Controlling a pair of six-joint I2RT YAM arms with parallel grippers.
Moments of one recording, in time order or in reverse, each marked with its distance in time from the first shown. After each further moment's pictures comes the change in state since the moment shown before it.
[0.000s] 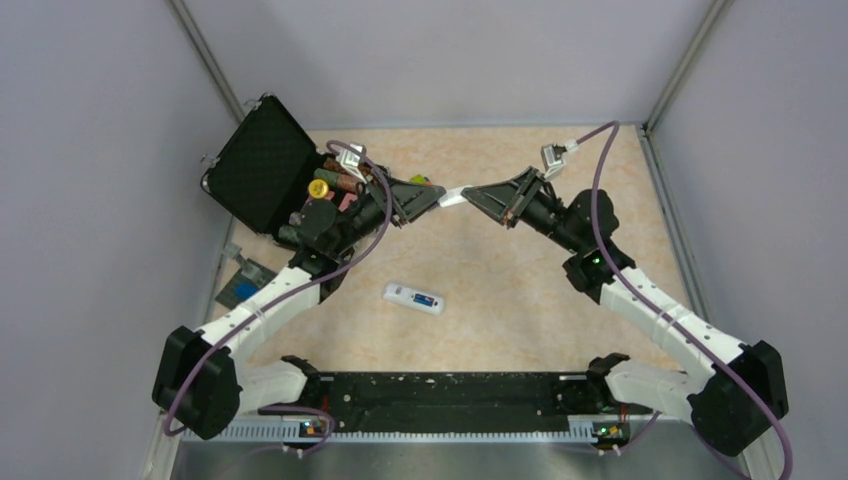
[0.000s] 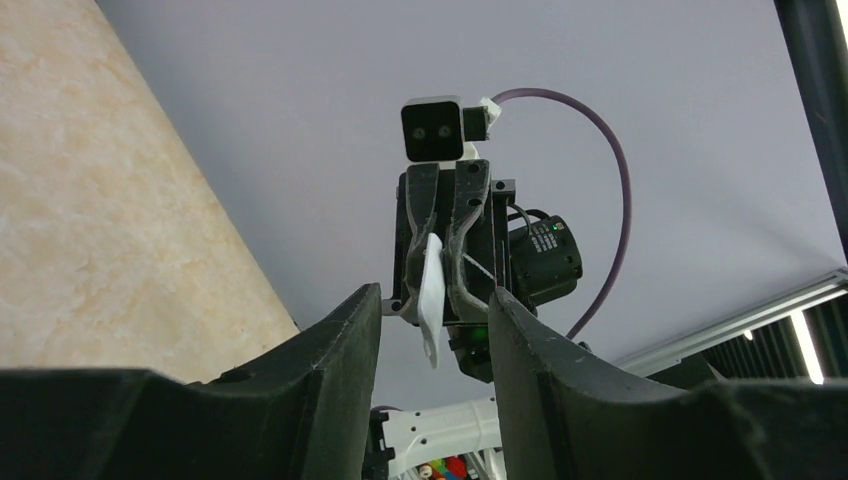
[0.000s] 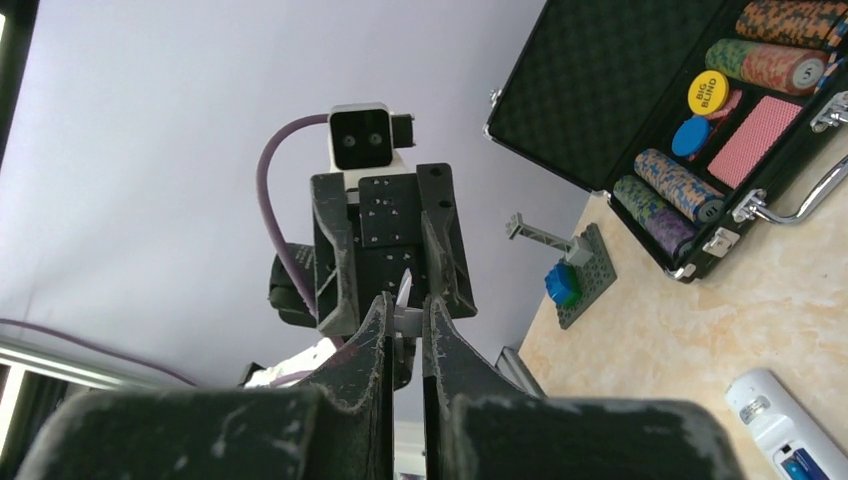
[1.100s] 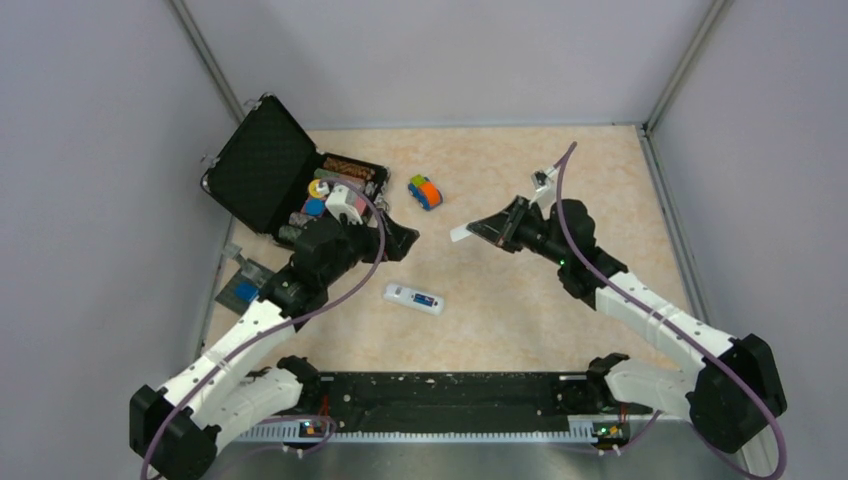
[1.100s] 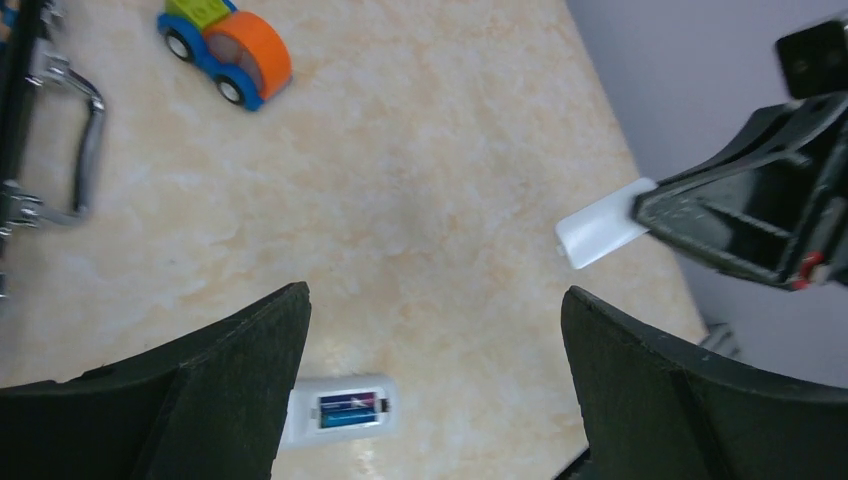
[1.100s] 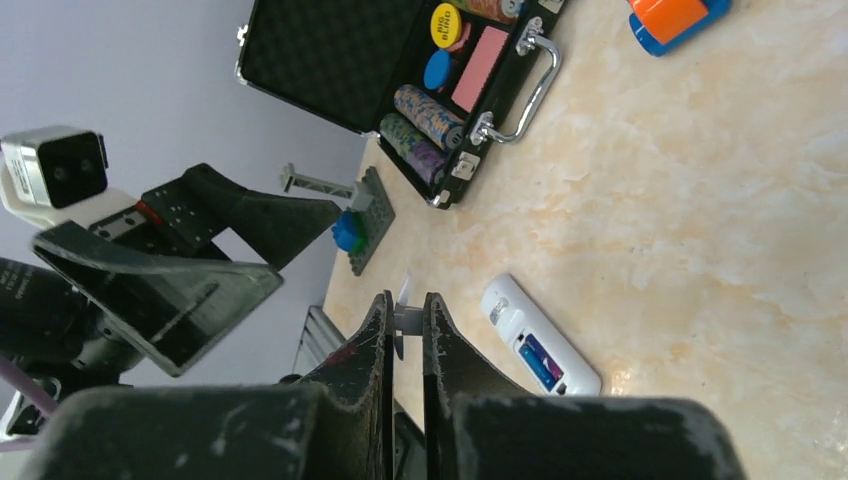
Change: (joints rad) left arm -0.034 -0.284 -0.064 -0.800 -0.433 0.793; right arm 0.000 0.024 -0.077 -0.280 0.105 -0.302
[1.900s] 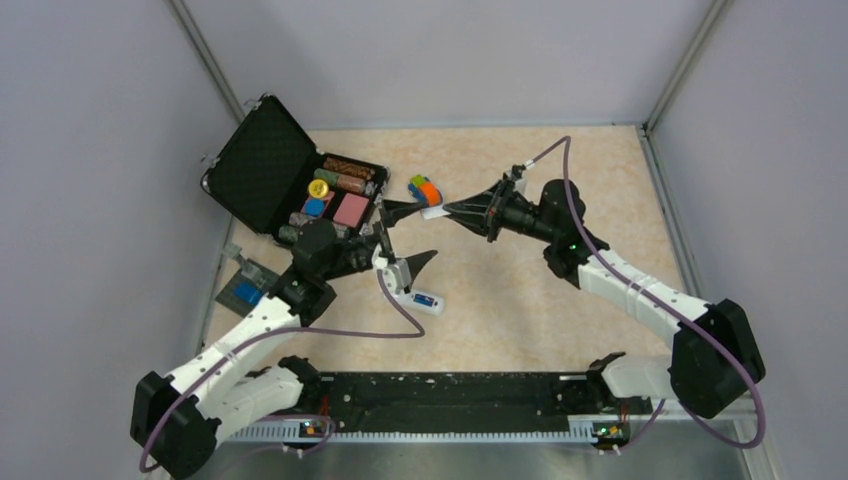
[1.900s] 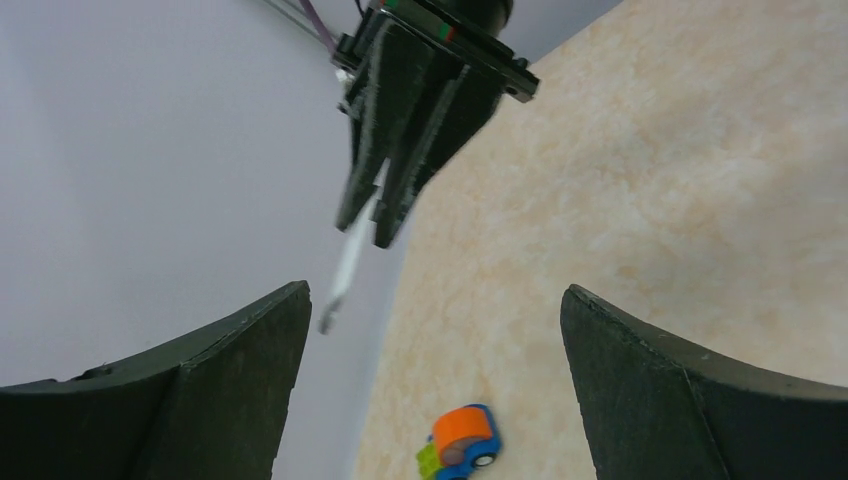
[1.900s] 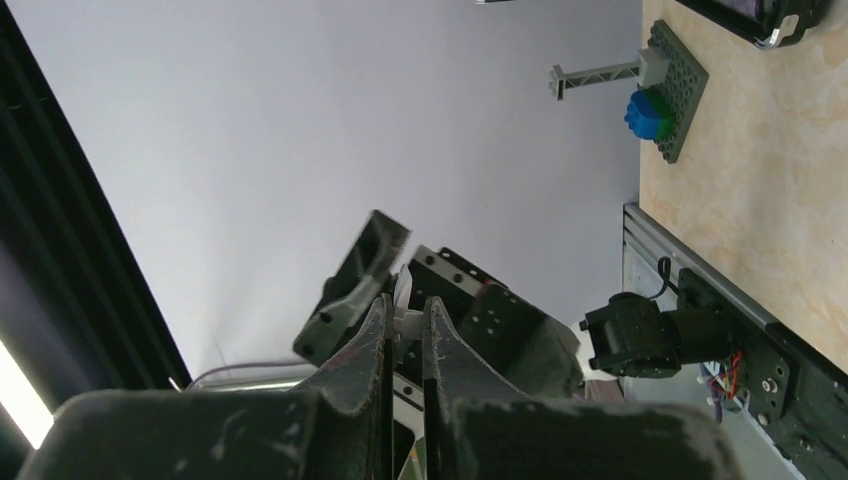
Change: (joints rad) left arm -0.029 0.063 0.005 0.354 0.668 1.421; right arm 0.000 0.171 0.101 0.244 -0.314 0.776
